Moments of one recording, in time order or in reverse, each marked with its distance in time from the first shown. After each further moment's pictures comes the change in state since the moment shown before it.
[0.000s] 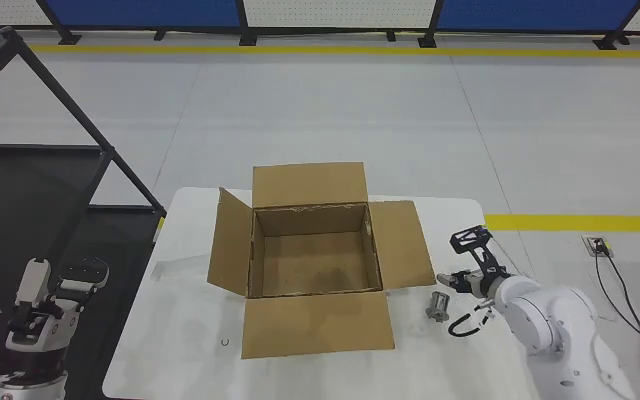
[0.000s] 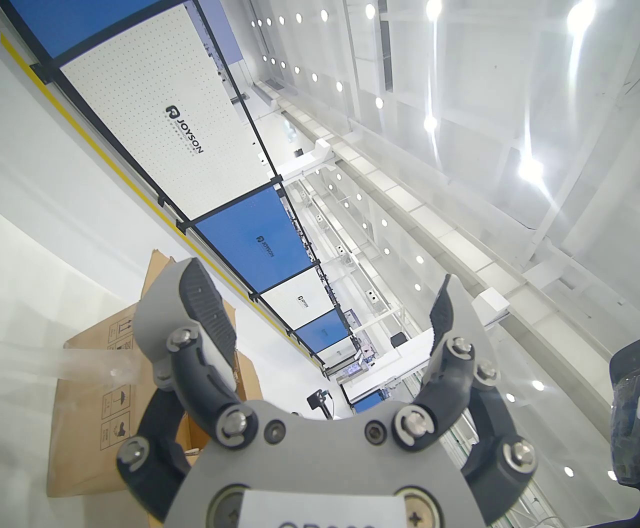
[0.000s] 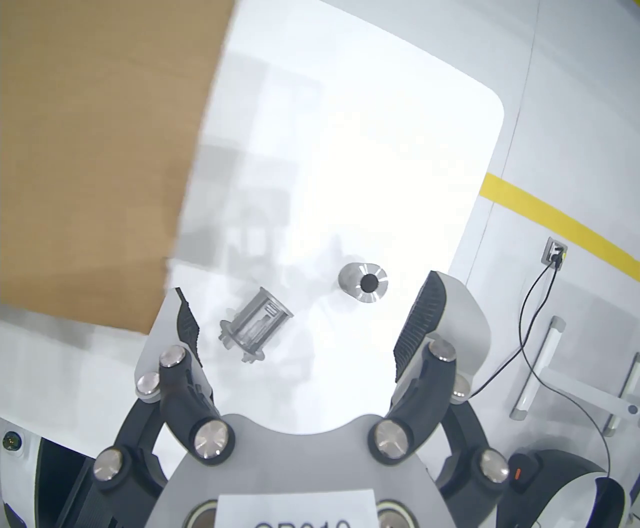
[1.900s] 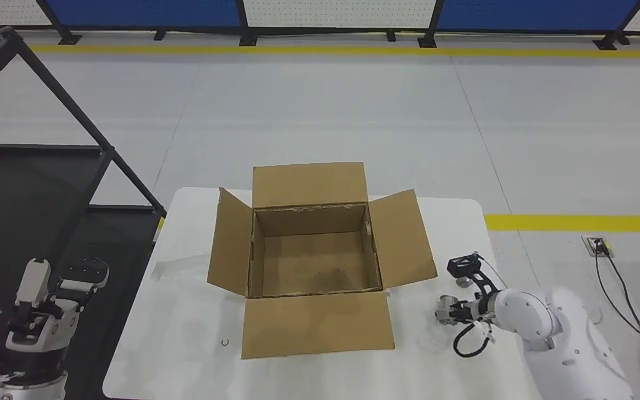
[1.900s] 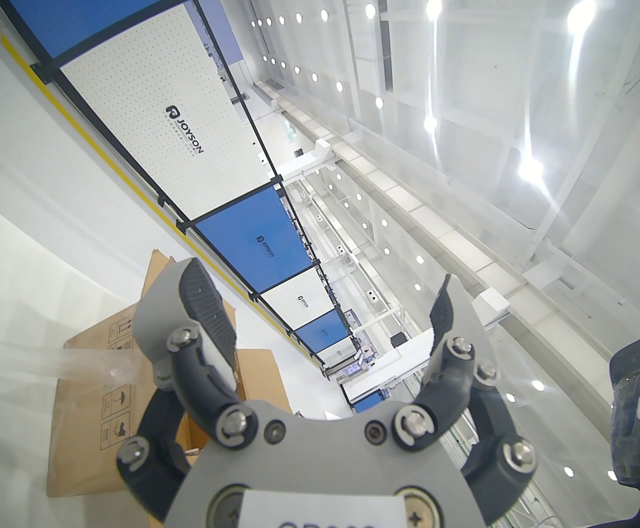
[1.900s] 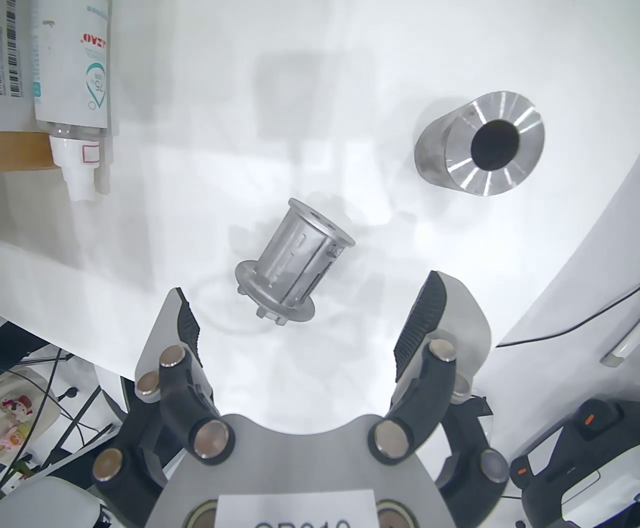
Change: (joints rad) left arm 0.000 0.000 0.000 0.000 0.000 0.000 0.000; right arm 0.076 0.029 -0.082 0.248 0.237 0.000 0.224
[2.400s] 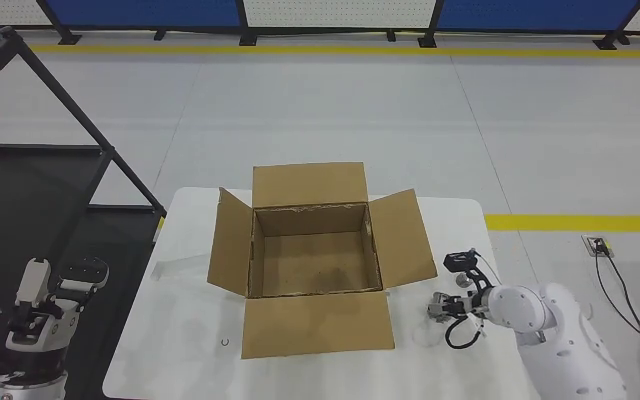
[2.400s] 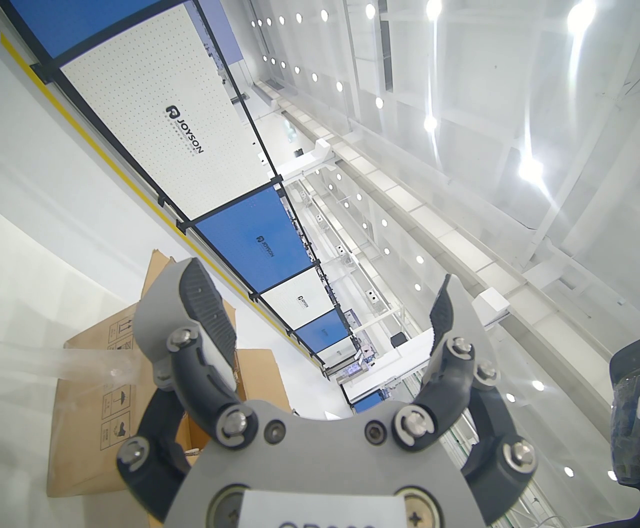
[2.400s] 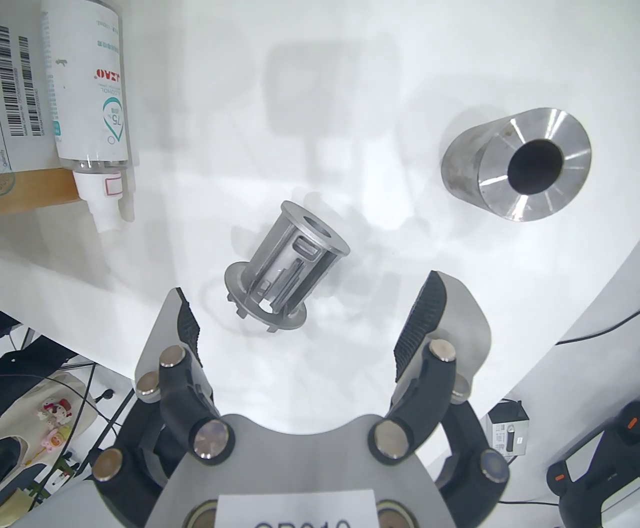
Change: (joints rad) left arm 0.000 0.000 0.000 0.000 0.000 0.000 0.000; right arm 0.036 -0.001 -0.026 0.053 0.079 0.050 -0.029
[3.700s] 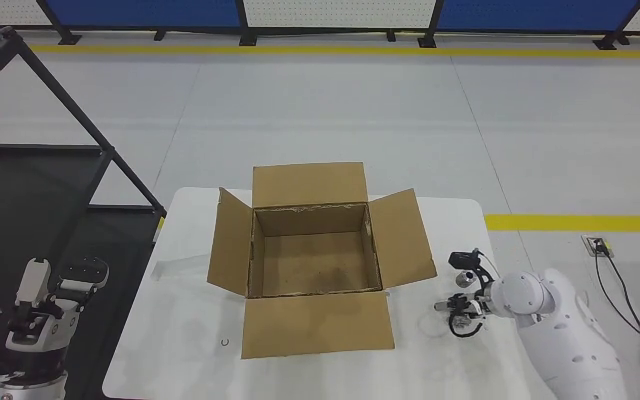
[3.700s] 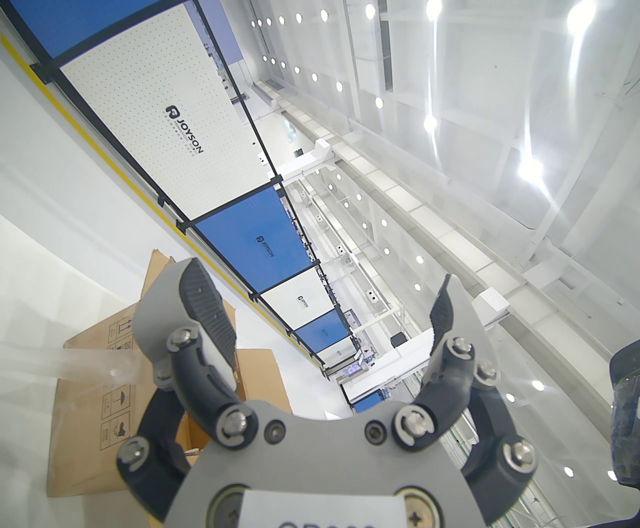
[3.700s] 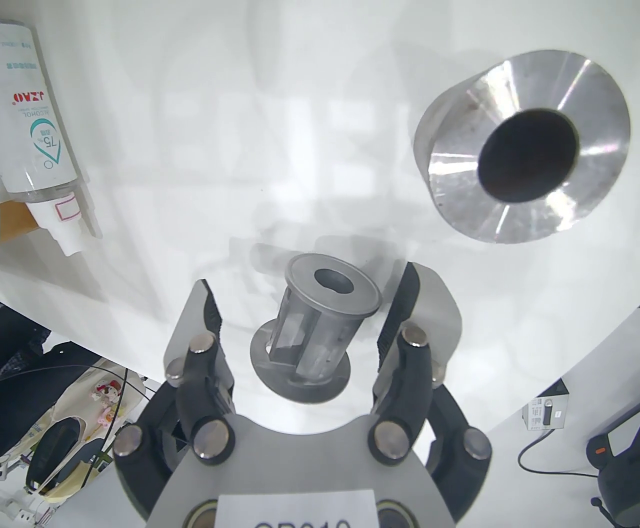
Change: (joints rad) left arm 0.000 0.000 0.000 0.000 0.000 0.000 0.000; right arm 0.156 0.005 -0.083 0.283 0.100 0.004 0.022
